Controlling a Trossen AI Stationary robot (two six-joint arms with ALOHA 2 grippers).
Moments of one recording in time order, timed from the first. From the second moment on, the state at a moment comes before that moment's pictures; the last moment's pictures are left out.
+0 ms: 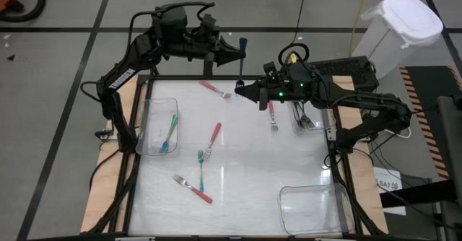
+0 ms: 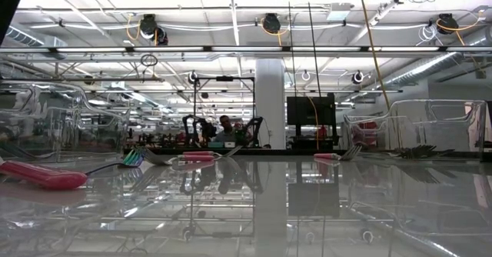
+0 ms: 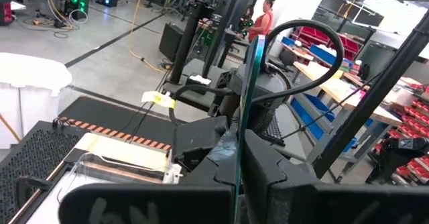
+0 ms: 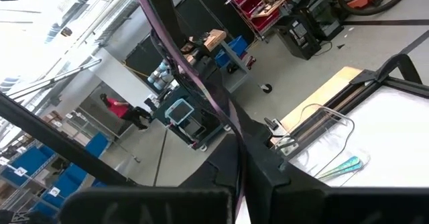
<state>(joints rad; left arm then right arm) 0.37 1.77 2.36 -0.66 0.47 -0.31 -0.17 1.34 1.33 -0.05 -0.10 0.75</state>
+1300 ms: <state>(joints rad) 0.47 1.69 2.36 -0.79 0.49 -0.39 -0.32 1.18 1.33 -0.50 -0.29 0.65</state>
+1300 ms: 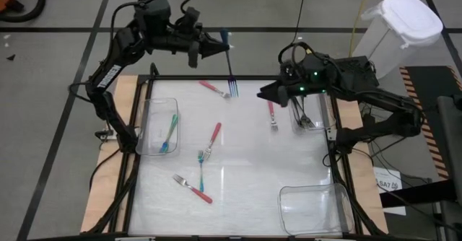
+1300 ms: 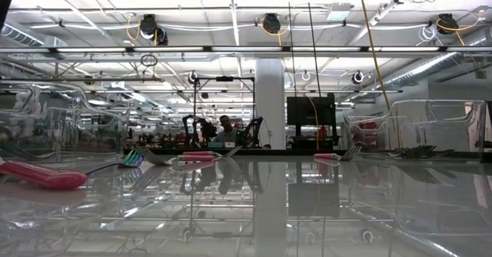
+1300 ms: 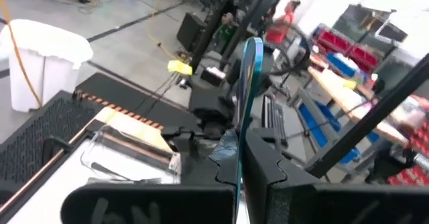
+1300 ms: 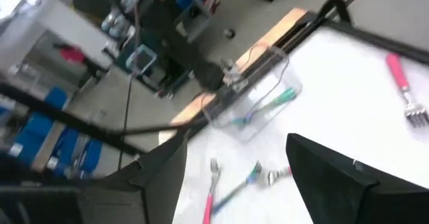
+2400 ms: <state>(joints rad) 0.56 1.46 2.36 -1.30 0.44 -0.19 -0.32 1.12 1.33 -0.38 -0.17 0.68</state>
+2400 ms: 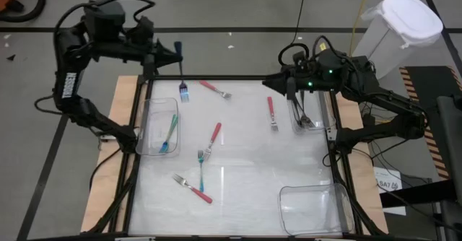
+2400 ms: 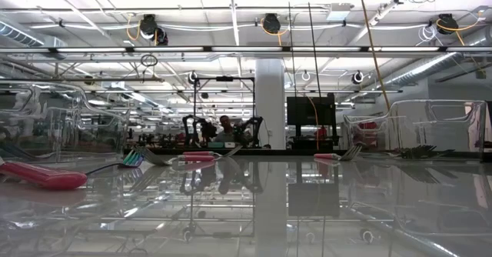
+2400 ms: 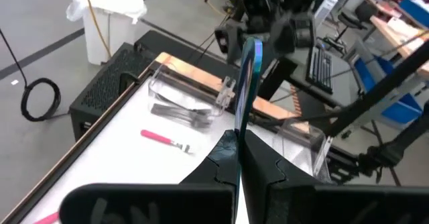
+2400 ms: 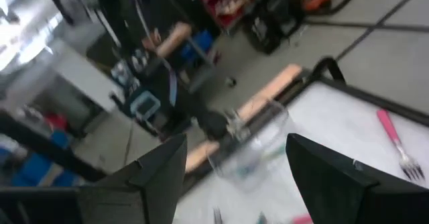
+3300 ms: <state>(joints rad) 0.56 1.32 2.36 -1.53 0.43 -0.07 -0.15 1.16 1.34 -0.26 0.08 0.70</state>
